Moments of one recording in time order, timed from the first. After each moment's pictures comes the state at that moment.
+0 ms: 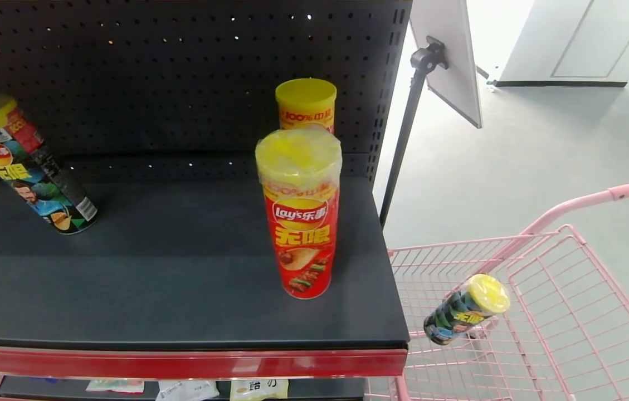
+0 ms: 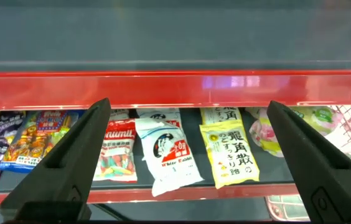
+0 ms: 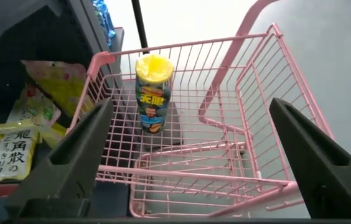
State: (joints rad) left arm 0.00 0.00 0.00 0.00 -0.03 -0.02; right arm 0.00 0.00 0.00 0.00 -0.01 0.00
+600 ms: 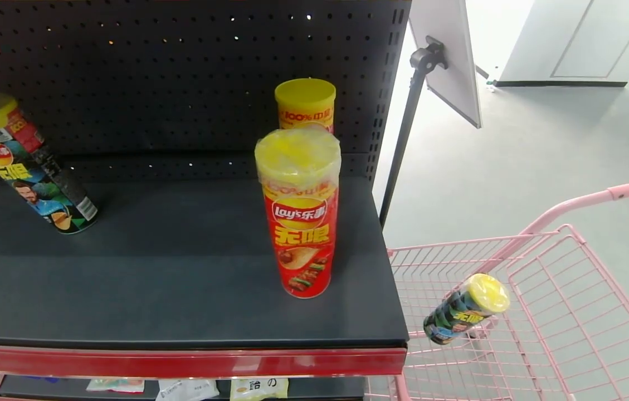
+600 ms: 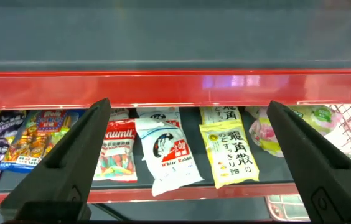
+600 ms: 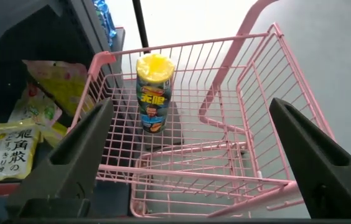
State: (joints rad) left arm 0.00 0.00 0.00 0.00 -0.03 -0.02; right arm 0.00 0.00 0.00 0.00 -0.01 0.00
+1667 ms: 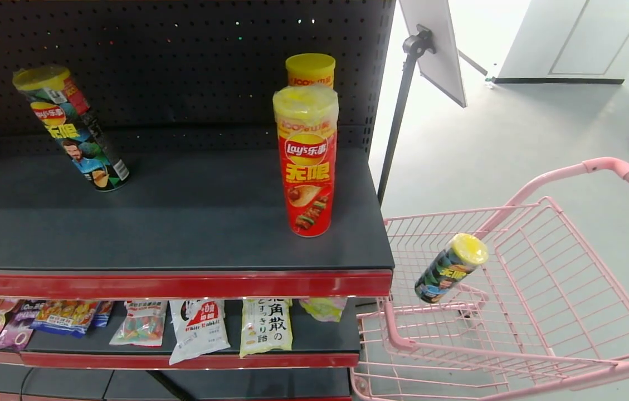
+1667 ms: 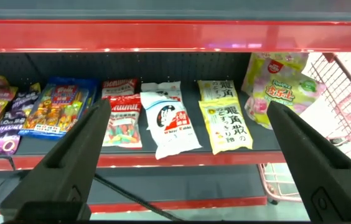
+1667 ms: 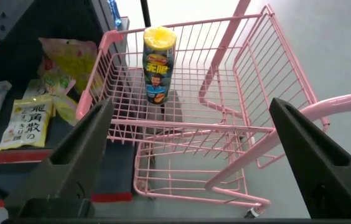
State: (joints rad) left arm 0.00 0.00 0.00 0.00 -0.03 -0.02; right arm 0.00 0.00 0.00 0.00 -0.01 0.00
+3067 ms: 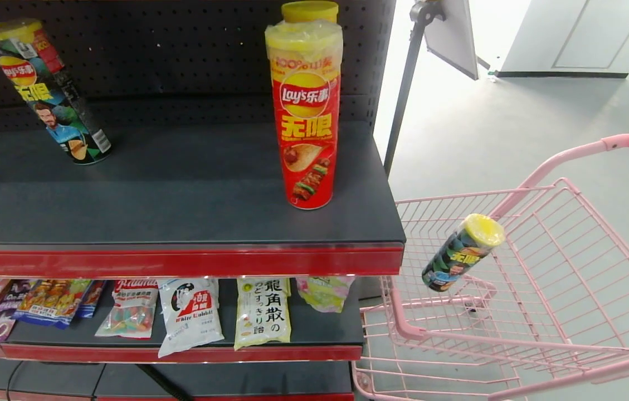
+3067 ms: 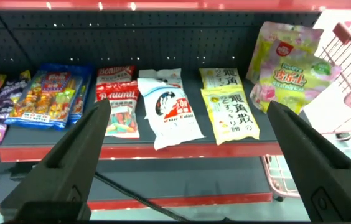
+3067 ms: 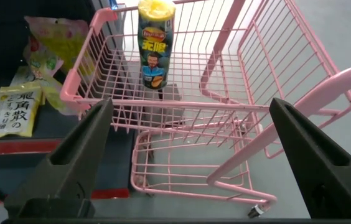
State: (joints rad) left arm 0.00 0.00 0.00 0.01 -0.03 -0.02; right arm 0.00 0.00 0.00 0.00 -0.01 0.00
